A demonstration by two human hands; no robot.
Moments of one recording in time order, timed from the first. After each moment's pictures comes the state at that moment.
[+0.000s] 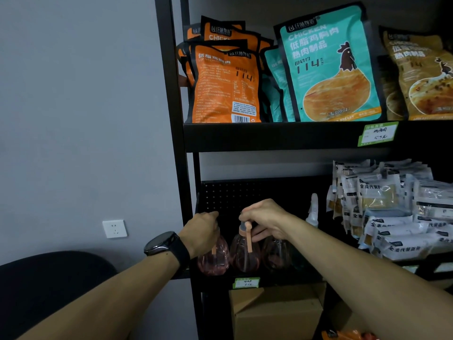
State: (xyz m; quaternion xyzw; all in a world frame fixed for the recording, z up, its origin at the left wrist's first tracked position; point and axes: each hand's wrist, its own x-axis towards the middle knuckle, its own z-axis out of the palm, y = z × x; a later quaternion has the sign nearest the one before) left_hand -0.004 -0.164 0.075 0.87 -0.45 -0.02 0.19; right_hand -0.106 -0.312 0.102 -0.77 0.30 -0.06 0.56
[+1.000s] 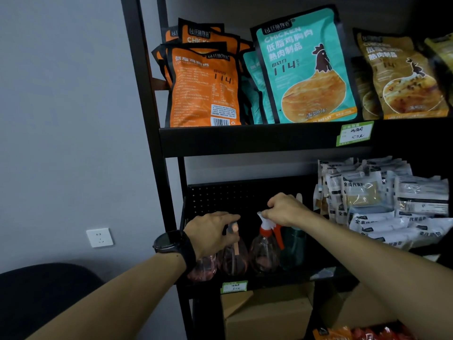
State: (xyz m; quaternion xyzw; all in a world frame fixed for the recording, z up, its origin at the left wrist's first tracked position) left_hand -0.020 -0.203 0.077 0.83 -0.54 0.01 0.11; right_hand -0.138 -0.379 0.110 -0.92 0.35 -0.05 0.19
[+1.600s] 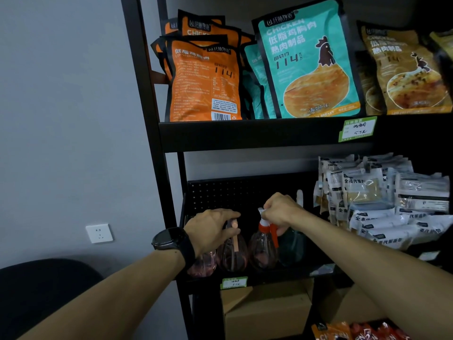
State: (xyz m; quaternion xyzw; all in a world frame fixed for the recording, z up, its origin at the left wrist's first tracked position) left_hand -0.016 -0.204 0.072 0.82 -0.55 0.00 0.15; right_hand -0.133 -0.368 0.100 -0.91 0.38 -0.03 0.17
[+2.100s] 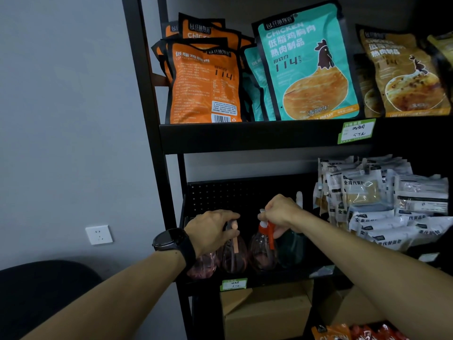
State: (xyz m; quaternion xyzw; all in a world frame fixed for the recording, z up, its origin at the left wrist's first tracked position) left_hand -0.020 -0.204 0.076 0.83 -0.54 -0.01 0.16; right_hand -0.132 -0.378 0.093 -0.88 0.37 -0.03 0.31
